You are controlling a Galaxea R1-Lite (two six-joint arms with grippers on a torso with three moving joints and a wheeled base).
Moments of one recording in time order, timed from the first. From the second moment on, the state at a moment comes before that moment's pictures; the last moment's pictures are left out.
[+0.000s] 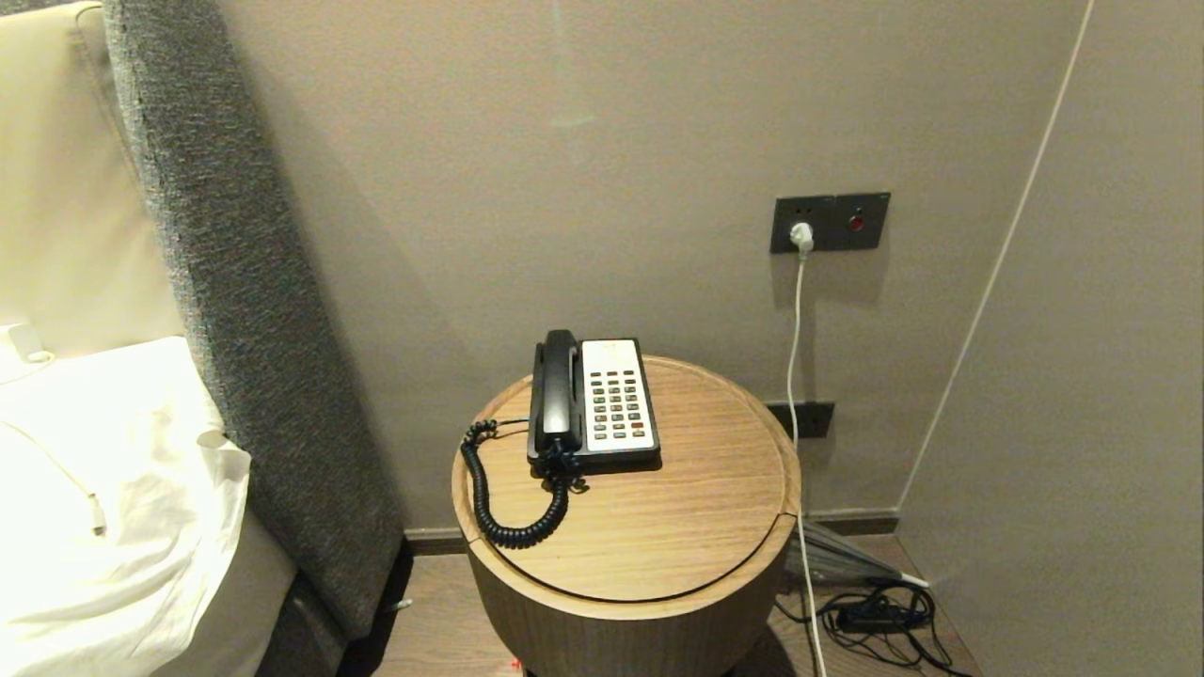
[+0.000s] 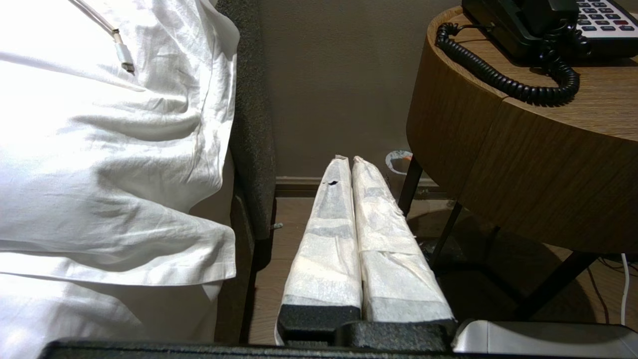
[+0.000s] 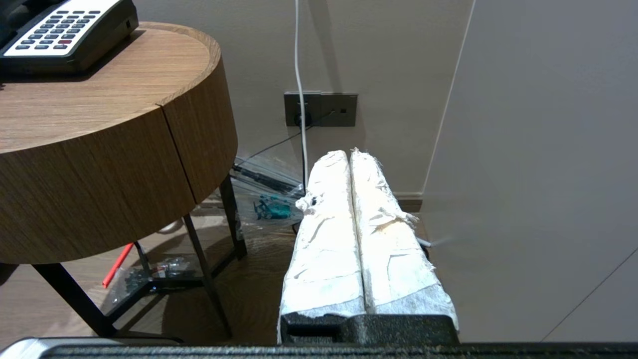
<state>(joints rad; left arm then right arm) 0.00 0.00 -0.06 0.16 0.00 -0.01 0.00 0.02 0.00 0.00 0.00 -0.05</state>
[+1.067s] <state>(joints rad) 0.00 0.00 -0.06 0.16 0.00 -0.01 0.00 0.02 0.00 0.00 0.00 -0.04</state>
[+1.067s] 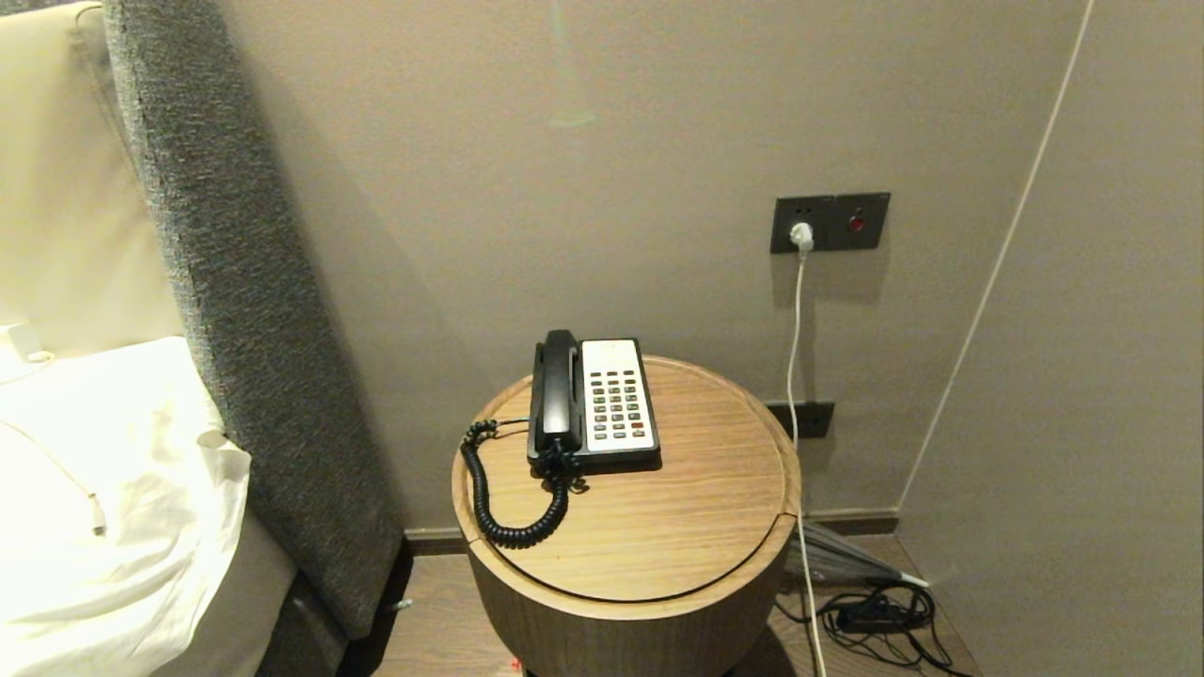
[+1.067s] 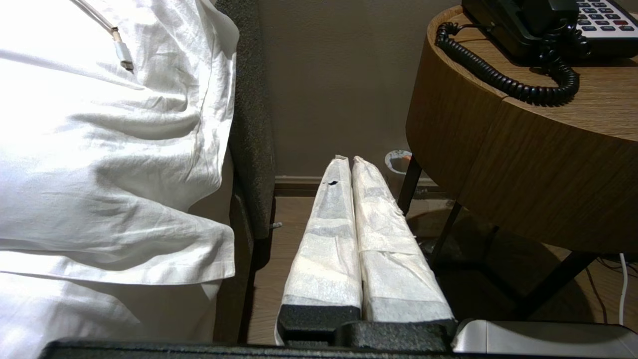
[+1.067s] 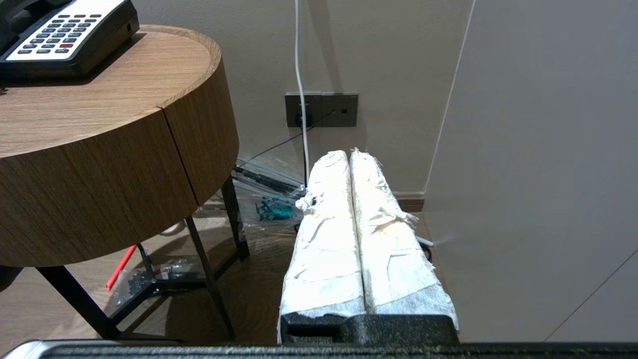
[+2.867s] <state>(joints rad) 0.00 0.00 -0.06 0.16 0.00 -0.01 0.00 0.02 0.00 0.00 0.00 -0.04</state>
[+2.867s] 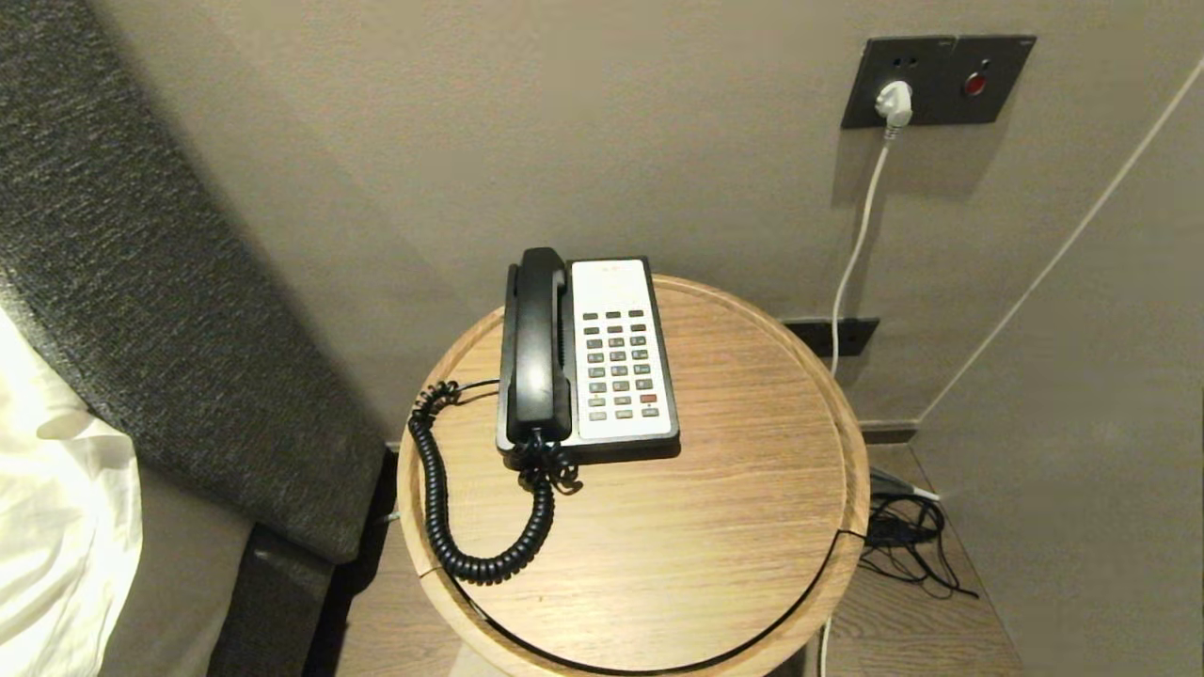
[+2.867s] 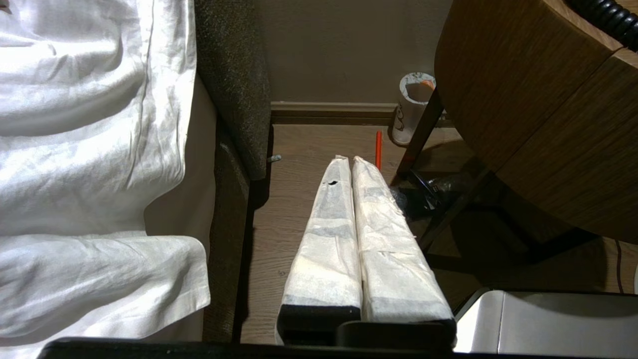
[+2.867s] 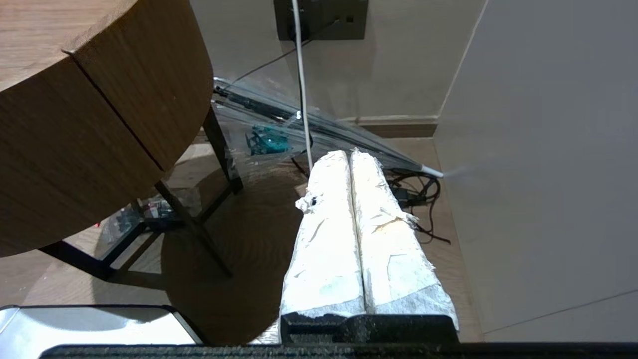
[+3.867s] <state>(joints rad) 0.02 0.34 -0.77 0.35 -0.16 0.13 0.00 0.02 0.00 0.00 0.00 -0.04</state>
